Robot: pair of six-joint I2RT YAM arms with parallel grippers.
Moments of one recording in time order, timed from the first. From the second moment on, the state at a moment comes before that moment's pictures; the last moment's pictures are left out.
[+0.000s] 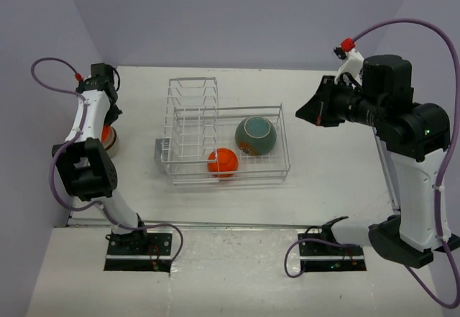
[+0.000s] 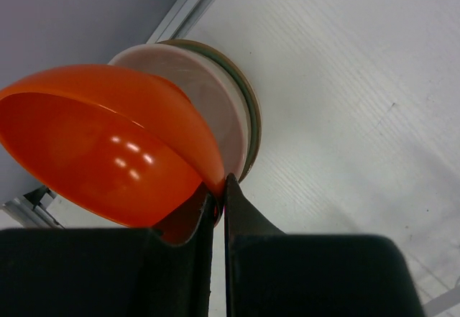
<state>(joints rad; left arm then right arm) 0.20 1.75 1.56 -0.93 -0.46 -0.41 0.39 1.29 2.11 -1.36 -0.28 0.42</state>
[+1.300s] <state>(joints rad) 0.24 1.81 1.56 -0.89 -0.28 -0.40 0.39 1.21 1.76 -1.26 -0.31 0.45</state>
